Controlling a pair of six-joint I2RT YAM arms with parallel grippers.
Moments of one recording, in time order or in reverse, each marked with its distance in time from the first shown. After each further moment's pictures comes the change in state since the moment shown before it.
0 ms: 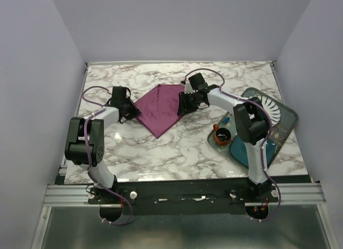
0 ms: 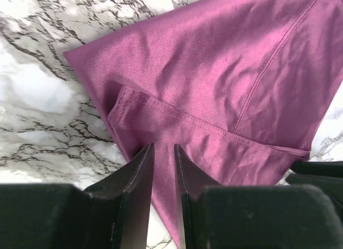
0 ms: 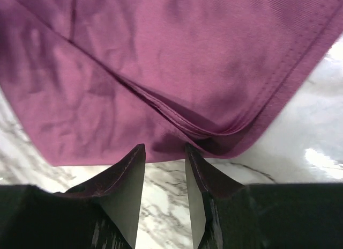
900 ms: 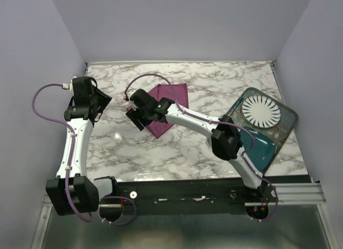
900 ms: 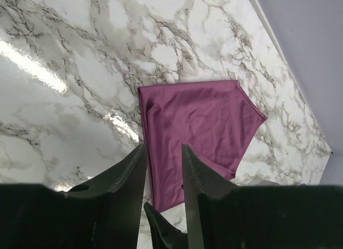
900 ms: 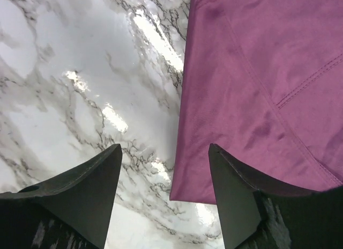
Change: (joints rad) left arm 0.222 -0.521 0.161 -0.460 -0.129 -0.089; right arm 0.504 0.132 0.486 -0.207 0.502 -0.196
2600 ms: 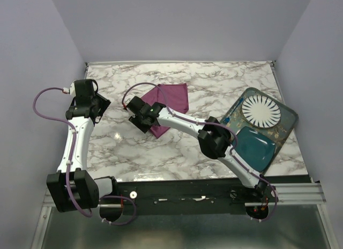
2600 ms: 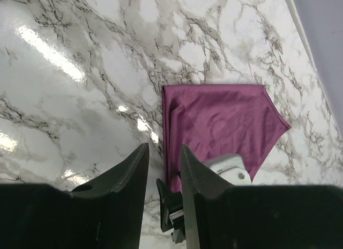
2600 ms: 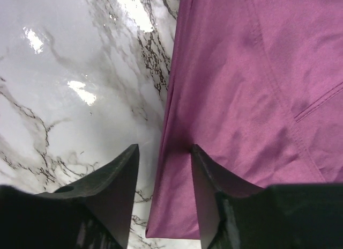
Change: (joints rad) left arm 0.013 0.032 -0.029 -0.027 -0.056 -0.014; right arm 0.018 0.231 0.174 -0.101 0.067 -0.105
